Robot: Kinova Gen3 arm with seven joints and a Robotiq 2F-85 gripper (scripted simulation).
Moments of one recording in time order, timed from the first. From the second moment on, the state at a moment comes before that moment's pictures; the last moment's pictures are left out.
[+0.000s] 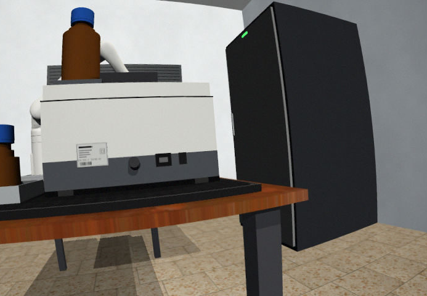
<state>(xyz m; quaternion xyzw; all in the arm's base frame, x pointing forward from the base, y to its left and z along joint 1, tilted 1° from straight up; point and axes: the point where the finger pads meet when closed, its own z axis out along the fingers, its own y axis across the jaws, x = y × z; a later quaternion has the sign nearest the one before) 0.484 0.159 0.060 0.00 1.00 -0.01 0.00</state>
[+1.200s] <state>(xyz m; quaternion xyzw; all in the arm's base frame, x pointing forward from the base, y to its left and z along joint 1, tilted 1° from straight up) 0.484 0.159 0.039 0.00 1.00 -0.01 0.00</state>
